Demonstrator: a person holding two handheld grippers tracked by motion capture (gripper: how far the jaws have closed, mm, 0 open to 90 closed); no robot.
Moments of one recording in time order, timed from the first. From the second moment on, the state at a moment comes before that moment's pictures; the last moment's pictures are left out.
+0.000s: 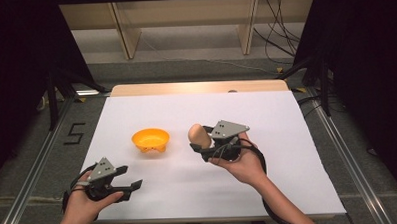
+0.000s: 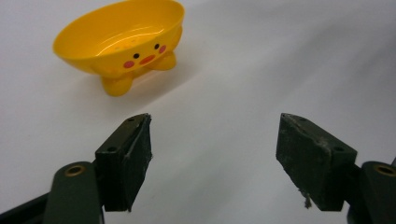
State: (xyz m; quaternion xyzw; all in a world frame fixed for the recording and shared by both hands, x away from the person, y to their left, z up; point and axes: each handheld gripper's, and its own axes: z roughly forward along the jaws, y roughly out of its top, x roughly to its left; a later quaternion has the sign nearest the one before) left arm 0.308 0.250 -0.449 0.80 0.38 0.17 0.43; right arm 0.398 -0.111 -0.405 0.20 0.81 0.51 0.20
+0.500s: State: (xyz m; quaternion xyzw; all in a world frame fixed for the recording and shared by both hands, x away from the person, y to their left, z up) left arm 0.304 0.255 -0.457 0.80 0.38 0.17 0.42; right arm 0.416 -0.099 -0.401 0.19 0.82 0.50 0.19
